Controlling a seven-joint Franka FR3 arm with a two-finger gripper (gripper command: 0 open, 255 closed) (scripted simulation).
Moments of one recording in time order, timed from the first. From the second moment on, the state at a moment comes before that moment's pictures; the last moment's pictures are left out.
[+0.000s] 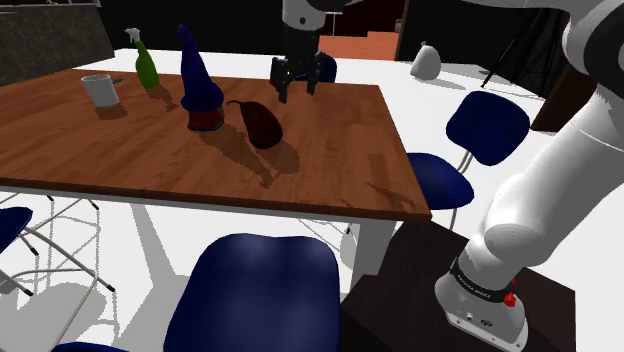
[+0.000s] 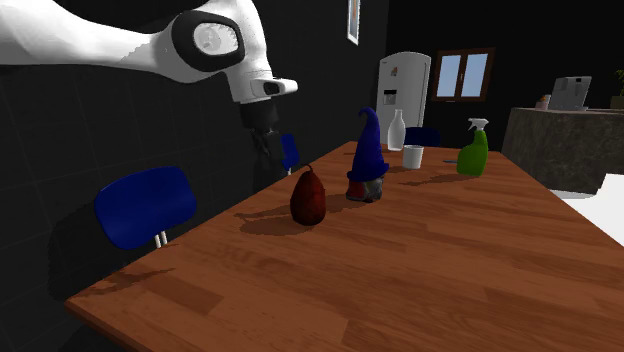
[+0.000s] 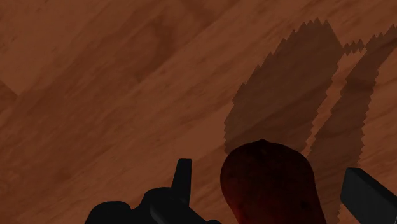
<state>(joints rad) -0.01 -0.17 0.23 -1.77 -0.04 1.76 0.32</state>
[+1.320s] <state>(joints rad) 0.07 0.30 0.28 -1.27 -0.20 1.68 0.43</state>
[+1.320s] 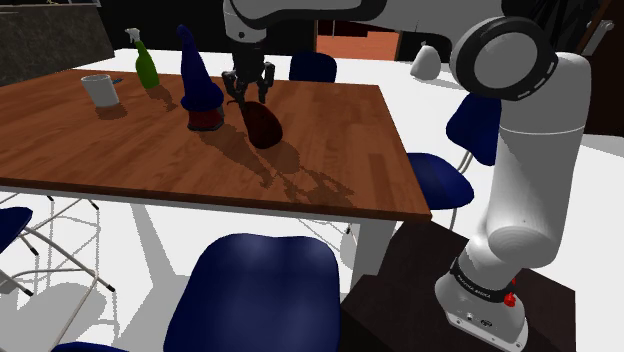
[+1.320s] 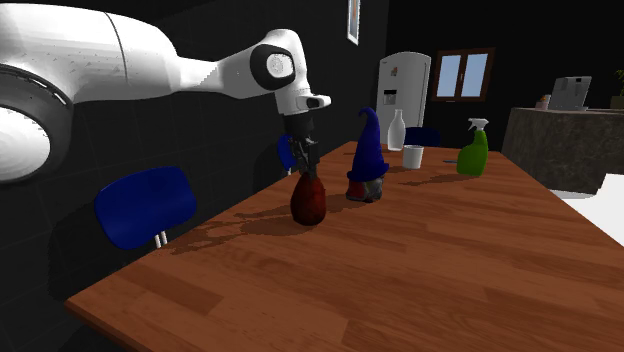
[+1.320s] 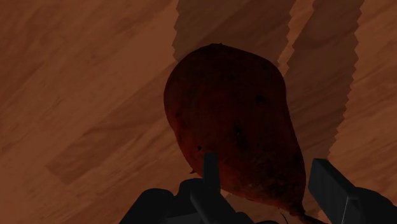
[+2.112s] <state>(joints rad) 0.08 0.32 0.29 -1.20 -0.21 1.63 0.43</state>
